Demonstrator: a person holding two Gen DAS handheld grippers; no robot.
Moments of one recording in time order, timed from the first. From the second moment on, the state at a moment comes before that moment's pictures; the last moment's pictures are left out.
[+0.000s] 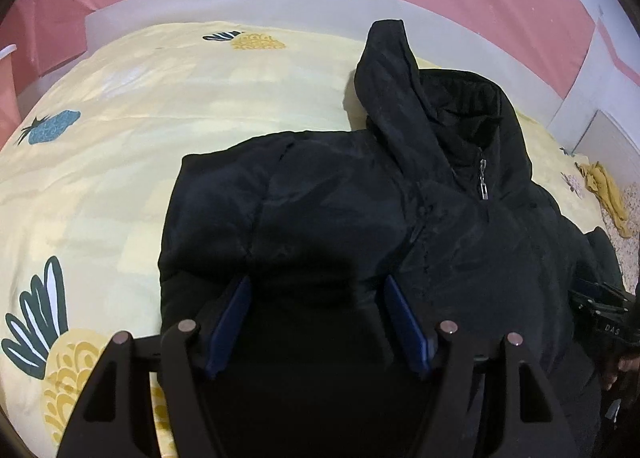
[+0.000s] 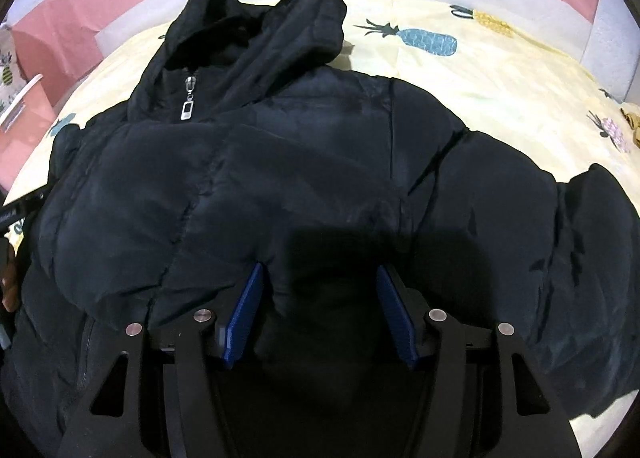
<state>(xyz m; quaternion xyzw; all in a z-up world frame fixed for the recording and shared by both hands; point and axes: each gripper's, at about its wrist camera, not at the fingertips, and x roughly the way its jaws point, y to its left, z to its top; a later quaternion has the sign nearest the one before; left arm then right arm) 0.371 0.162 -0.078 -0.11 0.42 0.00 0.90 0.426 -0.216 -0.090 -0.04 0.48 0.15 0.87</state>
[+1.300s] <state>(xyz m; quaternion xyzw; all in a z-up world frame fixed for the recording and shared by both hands) 0.183 0.009 0.020 -0.07 0.37 -0.15 0.91 0.225 -0.408 -0.025 0.12 0.39 0.03 0.91</state>
